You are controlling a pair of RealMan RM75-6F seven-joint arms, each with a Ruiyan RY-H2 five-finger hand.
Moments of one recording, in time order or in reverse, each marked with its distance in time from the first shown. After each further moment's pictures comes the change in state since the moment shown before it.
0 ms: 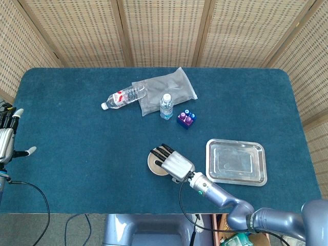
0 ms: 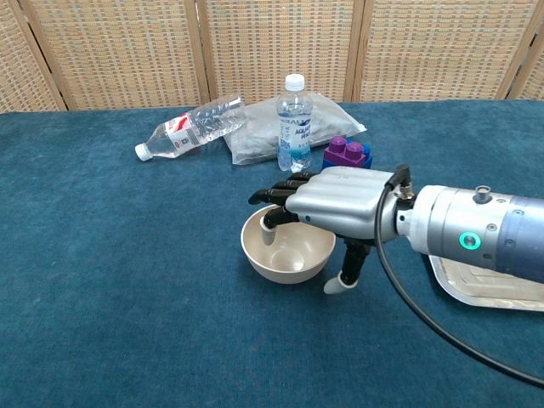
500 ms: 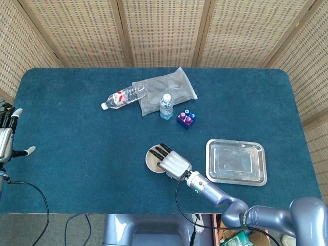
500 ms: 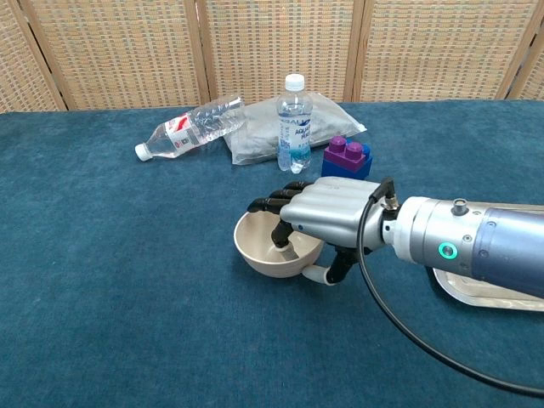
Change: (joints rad) left arm 0.007 0.001 -0.013 0.006 0.003 -0.014 -0.006; right arm 0.036 -0.055 -0.034 0.077 0.027 0.023 0.014
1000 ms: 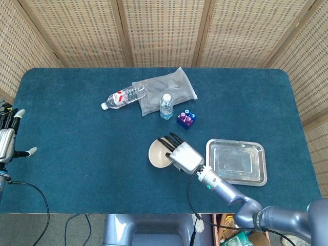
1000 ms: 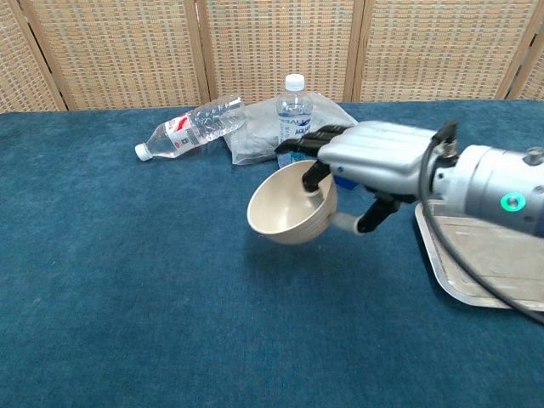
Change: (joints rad) left arm 0.000 0.000 -0.001 0.000 0.007 -0.028 -0.001; right arm -0.050 0.160 -0.014 -0.089 -0.072 0.170 0.090
